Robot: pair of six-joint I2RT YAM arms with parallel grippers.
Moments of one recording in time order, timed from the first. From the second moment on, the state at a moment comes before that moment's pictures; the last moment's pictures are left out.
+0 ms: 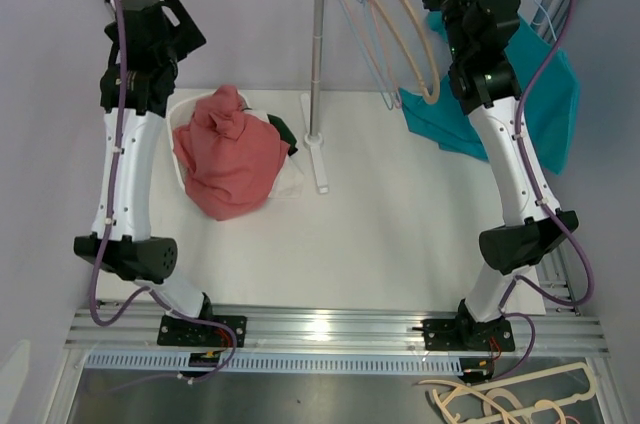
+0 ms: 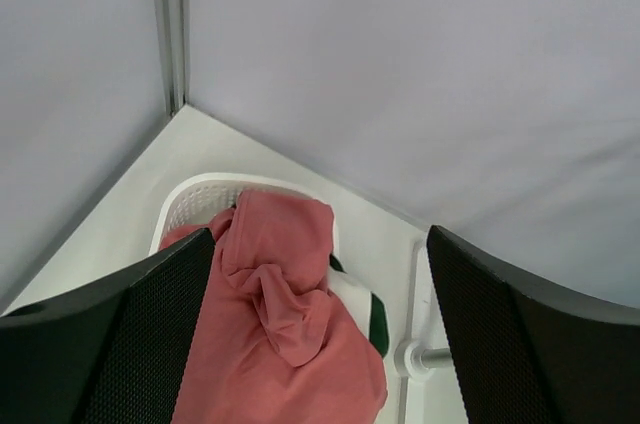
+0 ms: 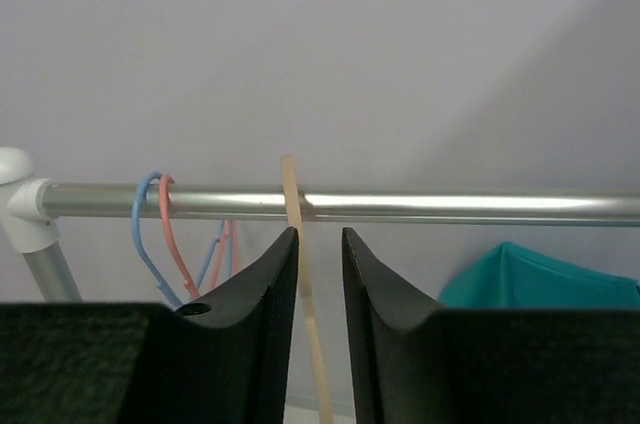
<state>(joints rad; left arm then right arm) -0.10 1.65 2.15 -0.74 -0.42 -0.40 0.32 1.77 2.20 -0.04 0.15 0.00</state>
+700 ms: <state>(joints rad) -0.65 1.52 1.96 -0.40 -0.28 -0.10 -0.12 1.85 2.45 -0.48 -0.01 0.10</state>
